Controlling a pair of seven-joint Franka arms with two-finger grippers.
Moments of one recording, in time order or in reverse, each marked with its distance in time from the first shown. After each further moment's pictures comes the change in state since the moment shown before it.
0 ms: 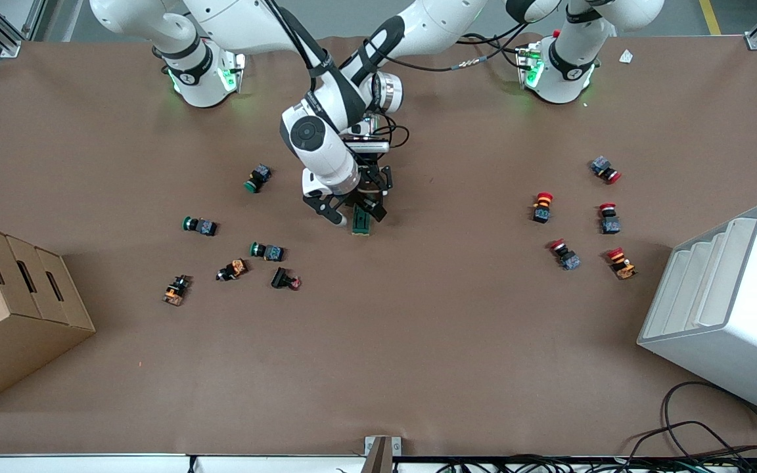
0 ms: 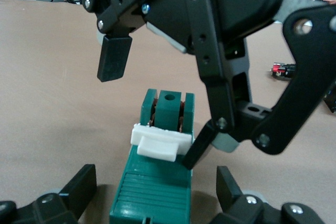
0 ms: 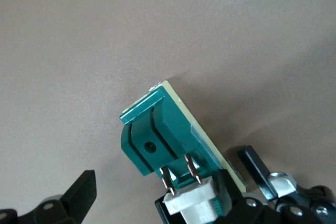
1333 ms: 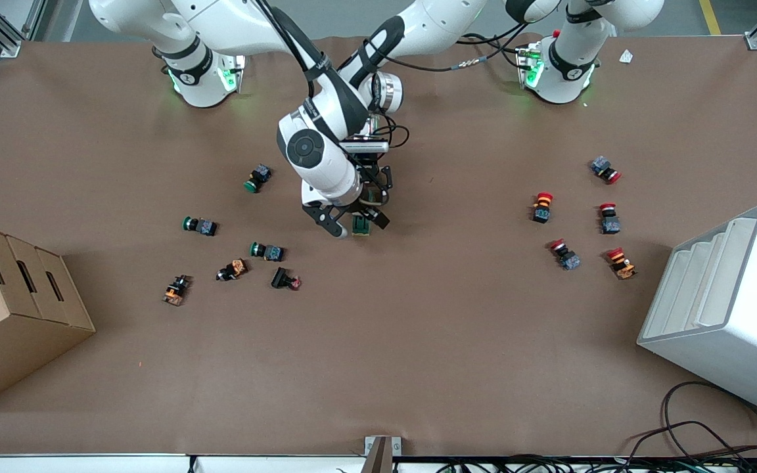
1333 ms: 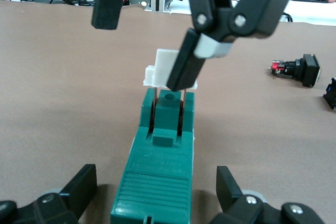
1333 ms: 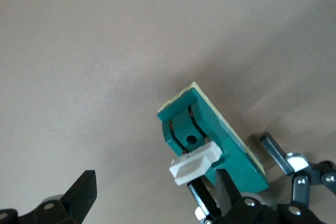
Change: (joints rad) left arm -0.001 0.001 0.000 0.000 0.000 0.000 0.017; right arm -0.046 0.008 -0.001 0.148 0.010 -0.194 0.029
